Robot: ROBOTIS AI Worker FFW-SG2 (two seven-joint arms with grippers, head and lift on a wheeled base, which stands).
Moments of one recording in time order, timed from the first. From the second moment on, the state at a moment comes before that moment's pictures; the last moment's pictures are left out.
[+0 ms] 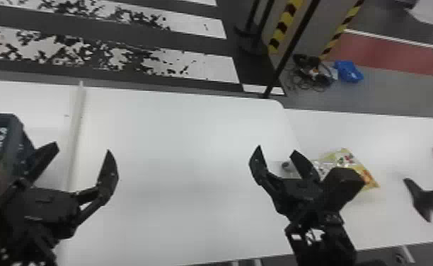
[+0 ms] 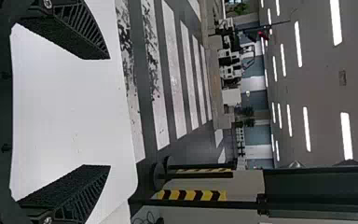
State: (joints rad) left arm 0.61 0.13 -0.20 -2.14 0.06 0.07 0.01; right arm 0.64 -0.21 -0.05 -2.13 -0.33 0.09 -0.12
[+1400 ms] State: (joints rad) left arm 0.56 0.13 0.31 -2.32 0.28 0.87 0.02; right arm 0.69 -0.21 0.12 -1.98 -0.27 -0.26 -0.12
